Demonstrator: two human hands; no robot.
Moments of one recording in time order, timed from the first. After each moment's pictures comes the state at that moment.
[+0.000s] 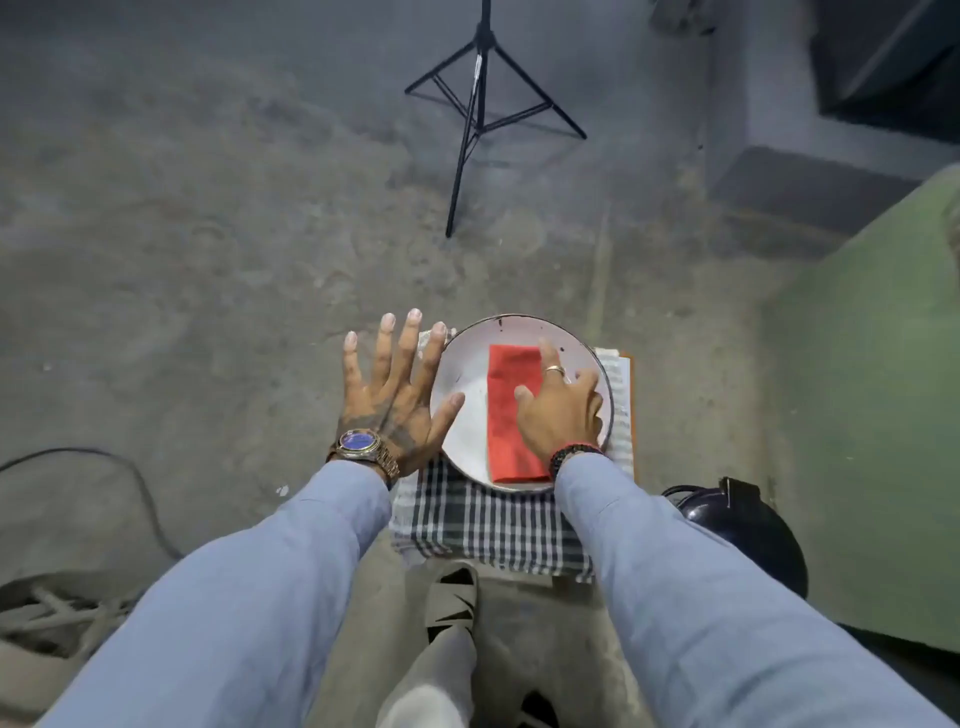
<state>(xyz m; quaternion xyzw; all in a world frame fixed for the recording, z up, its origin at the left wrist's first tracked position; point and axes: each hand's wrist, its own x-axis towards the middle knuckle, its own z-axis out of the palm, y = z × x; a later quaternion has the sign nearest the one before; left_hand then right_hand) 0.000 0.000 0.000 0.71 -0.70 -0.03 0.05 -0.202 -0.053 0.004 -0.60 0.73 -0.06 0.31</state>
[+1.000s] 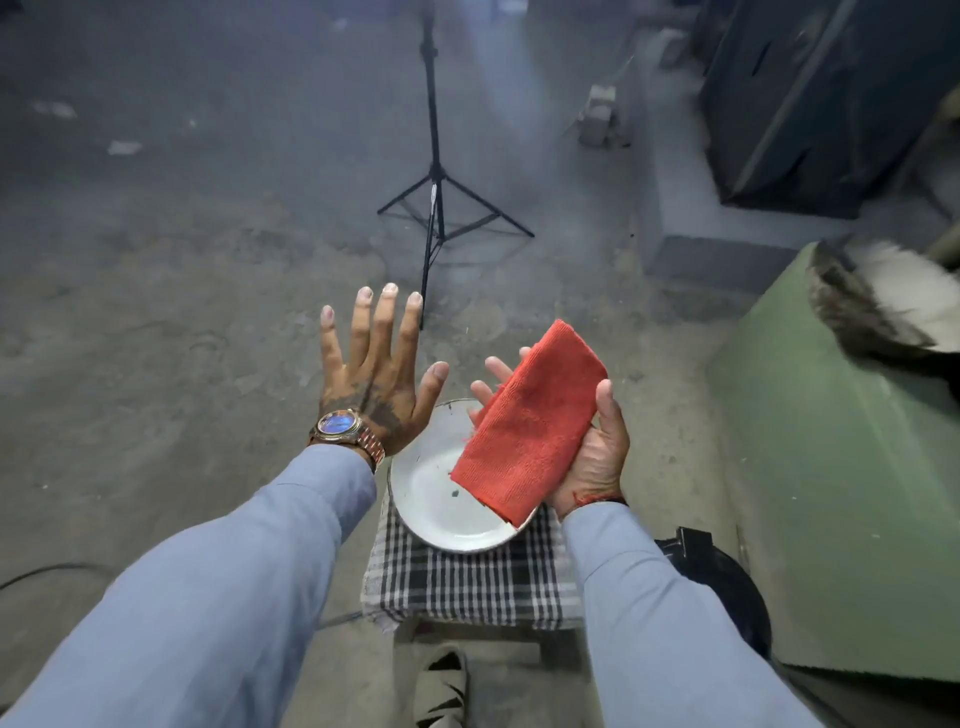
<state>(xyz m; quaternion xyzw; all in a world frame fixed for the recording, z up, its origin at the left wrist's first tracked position) -0.046 -0.059 0.164 0.69 -0.70 0.14 0.13 -0.280 -0.048 0.131 -0.16 0.17 -0.48 0.84</state>
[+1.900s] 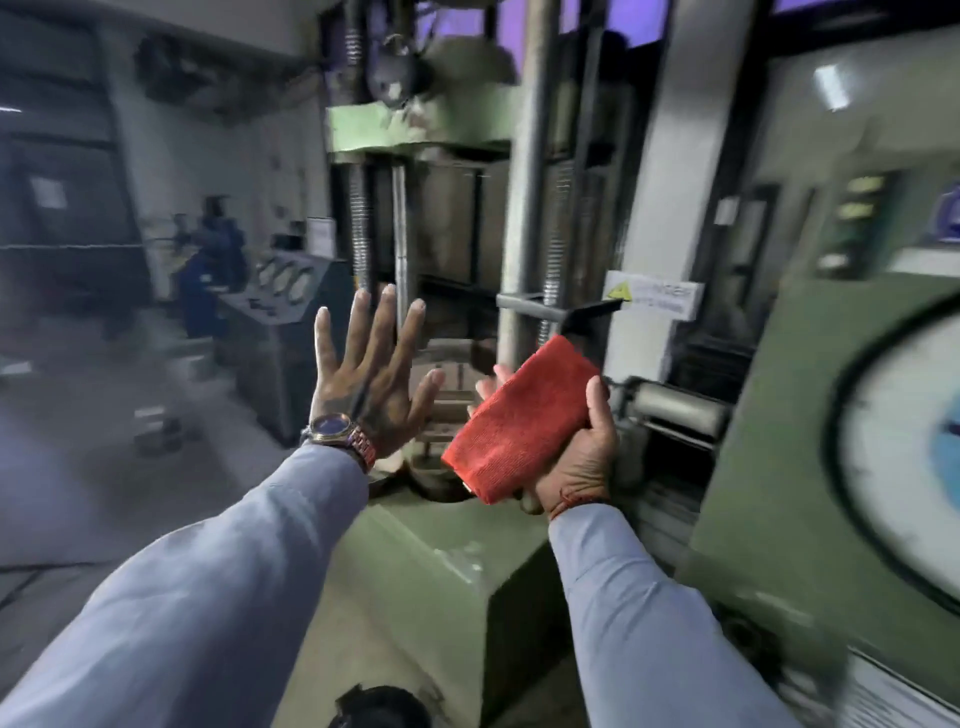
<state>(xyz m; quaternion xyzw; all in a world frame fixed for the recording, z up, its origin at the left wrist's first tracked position) -0.531 0.197 0.589 0.28 -0.86 0.18 0.40 -0.704 0.341 0.532 -0.23 0.20 -0.86 0.41</state>
